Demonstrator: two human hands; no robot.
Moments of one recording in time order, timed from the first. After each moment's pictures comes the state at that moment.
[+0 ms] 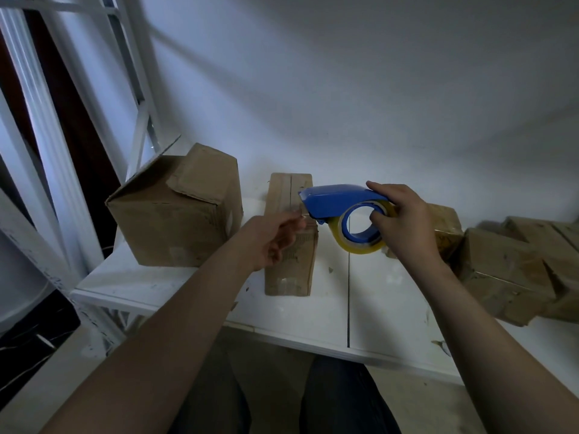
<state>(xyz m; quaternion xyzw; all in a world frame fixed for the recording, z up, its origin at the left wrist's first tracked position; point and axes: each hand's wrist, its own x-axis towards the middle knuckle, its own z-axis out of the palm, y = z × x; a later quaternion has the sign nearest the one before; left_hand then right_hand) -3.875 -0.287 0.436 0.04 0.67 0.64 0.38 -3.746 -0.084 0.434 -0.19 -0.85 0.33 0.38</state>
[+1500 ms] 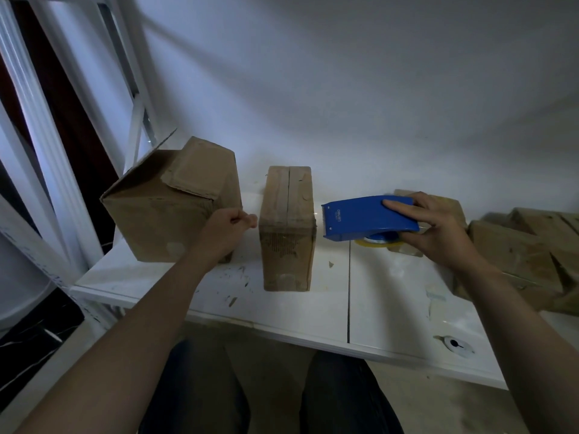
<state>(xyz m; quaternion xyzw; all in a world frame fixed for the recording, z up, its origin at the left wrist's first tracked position) -3.920 -0.328 0.402 0.23 0.85 0.47 0.09 -3.721 0.013 0.391 0.08 -0.92 0.23 0.30</state>
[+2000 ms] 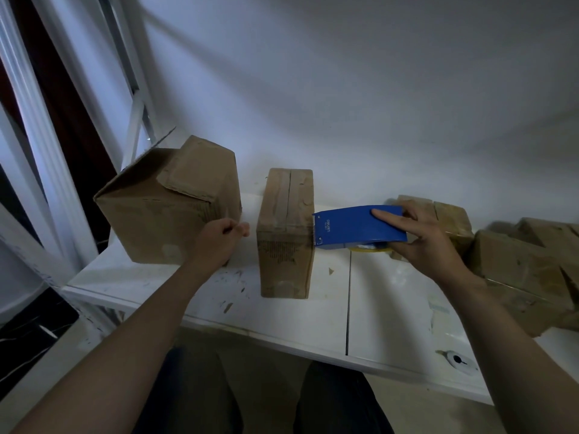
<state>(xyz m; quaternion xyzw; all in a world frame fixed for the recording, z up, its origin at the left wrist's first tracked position) -3.938 -0.326 0.373 0.20 0.85 0.48 0.06 -3.744 0.013 0.372 0.07 -0.92 0.21 0.32</state>
